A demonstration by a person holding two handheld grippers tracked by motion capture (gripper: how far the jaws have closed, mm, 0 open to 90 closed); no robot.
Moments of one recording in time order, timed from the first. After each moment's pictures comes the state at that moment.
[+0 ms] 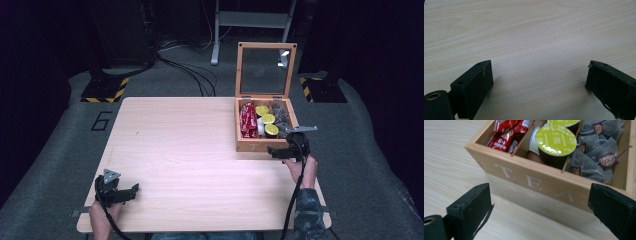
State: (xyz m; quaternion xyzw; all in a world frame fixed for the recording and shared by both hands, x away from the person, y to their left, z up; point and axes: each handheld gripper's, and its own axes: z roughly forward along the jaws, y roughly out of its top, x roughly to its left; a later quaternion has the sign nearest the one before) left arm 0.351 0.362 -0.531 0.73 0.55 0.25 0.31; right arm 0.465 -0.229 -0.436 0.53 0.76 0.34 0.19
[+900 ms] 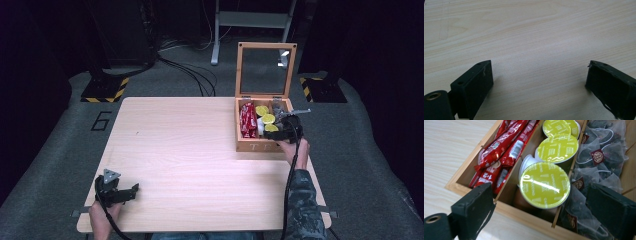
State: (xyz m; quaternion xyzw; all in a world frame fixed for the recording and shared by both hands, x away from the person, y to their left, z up) left arm 0.351 0.361 -0.532 0.73 0.55 0.25 0.32; right arm 0.528 -0.225 -0.433 0.54 0.75 0.35 0.17
